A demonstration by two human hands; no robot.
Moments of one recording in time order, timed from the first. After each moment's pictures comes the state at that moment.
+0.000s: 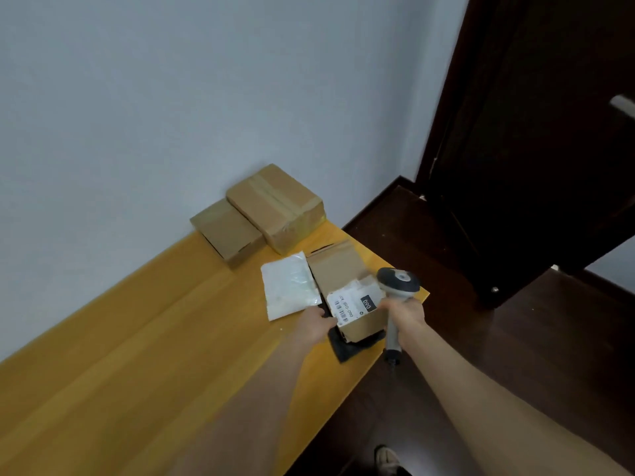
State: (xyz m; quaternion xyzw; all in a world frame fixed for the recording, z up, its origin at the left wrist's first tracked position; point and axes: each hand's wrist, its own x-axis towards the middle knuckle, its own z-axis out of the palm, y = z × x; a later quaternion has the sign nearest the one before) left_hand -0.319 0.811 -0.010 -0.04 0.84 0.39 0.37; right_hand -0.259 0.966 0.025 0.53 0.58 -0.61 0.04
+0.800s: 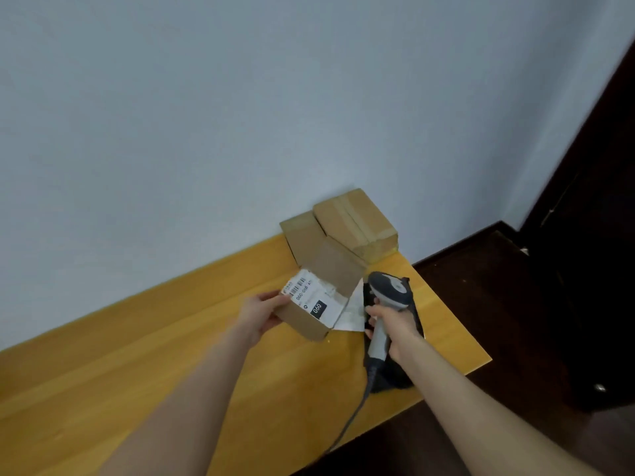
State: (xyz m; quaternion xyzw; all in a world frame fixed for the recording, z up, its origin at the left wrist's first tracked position) left_hand -0.337 0.683 0.082 -0.29 0.68 0.65 0.15; right_hand -0.310 0.917 0.060 0.36 0.54 -0.74 0.15
